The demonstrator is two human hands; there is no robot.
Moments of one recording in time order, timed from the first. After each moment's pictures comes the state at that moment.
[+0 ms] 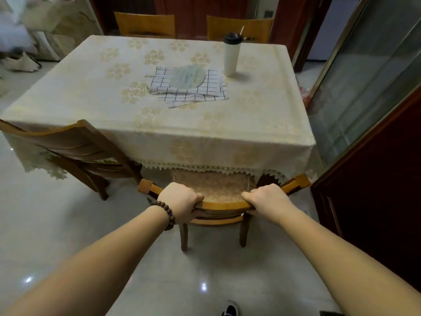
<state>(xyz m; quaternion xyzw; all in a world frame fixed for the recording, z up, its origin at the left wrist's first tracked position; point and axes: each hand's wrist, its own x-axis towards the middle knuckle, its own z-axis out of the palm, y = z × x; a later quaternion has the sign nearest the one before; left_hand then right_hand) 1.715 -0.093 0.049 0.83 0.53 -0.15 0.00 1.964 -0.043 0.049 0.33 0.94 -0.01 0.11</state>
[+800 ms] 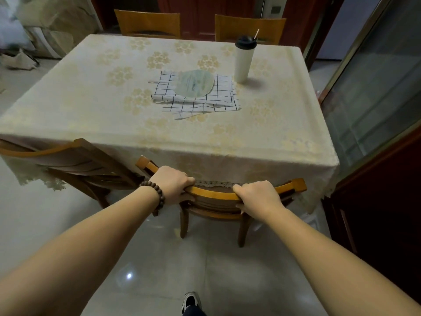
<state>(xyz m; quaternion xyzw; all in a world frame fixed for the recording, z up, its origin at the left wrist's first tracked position) 1.625 0.028 0.054 0.84 0.53 -0.16 0.01 1.875 0.044 0.050 0.38 0.92 -0.01 0.10</state>
